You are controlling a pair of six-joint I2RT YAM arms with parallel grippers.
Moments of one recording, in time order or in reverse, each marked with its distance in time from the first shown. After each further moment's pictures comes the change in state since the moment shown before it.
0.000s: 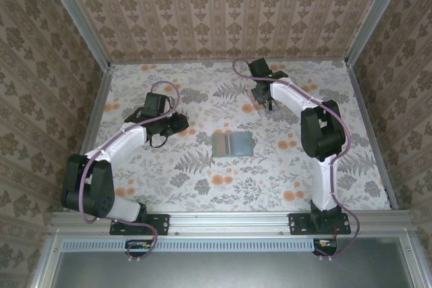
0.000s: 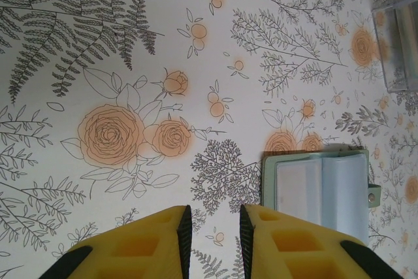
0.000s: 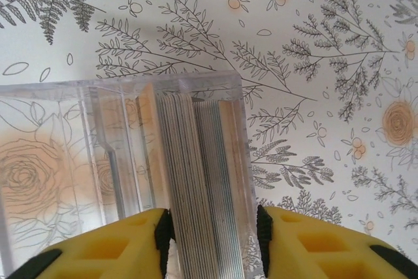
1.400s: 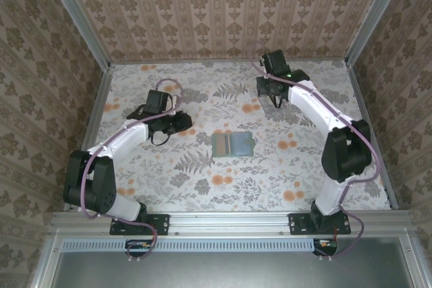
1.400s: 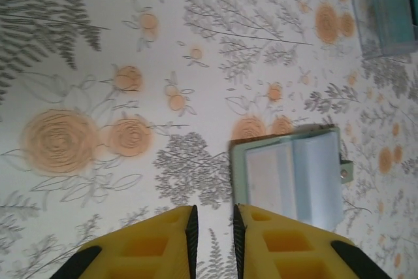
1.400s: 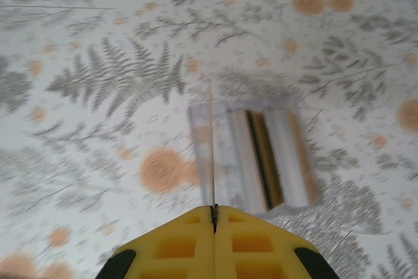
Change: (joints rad) left arm -0.026 0.038 0.041 0.001 0.111 0.053; right arm -0.008 -0.361 -0.183 0.069 -0.277 0.245
